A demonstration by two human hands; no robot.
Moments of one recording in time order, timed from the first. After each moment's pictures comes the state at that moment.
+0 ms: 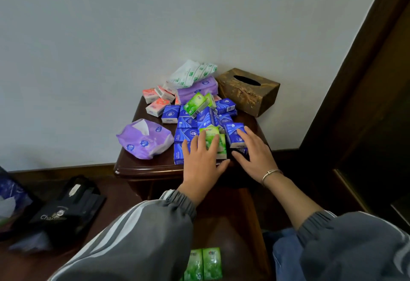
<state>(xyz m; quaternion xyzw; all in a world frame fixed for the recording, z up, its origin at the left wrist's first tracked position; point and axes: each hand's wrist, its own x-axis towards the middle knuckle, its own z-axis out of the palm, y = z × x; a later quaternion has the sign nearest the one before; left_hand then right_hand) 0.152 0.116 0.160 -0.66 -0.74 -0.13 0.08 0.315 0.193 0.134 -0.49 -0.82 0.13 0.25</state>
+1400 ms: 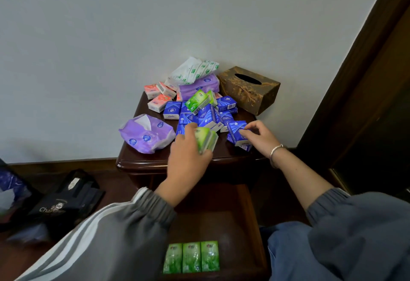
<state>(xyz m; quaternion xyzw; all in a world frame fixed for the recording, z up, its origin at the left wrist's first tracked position) 0.137 0.074 0.221 -0.56 -0.75 -0.34 -0.12 0.312 0.211 0.181 -0.57 -0.66 0.38 0.32</state>
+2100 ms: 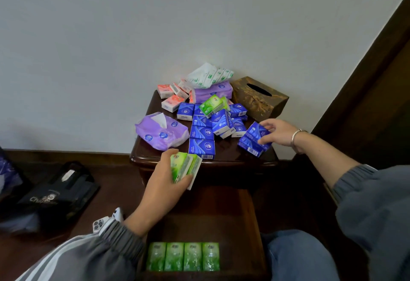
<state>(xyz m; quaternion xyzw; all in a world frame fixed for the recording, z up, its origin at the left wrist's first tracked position) 0.063 0.002 0.177 -0.52 -0.71 -0.43 -0.21 0.313 0.225 0.247 -0.59 -0.73 0.32 0.11</state>
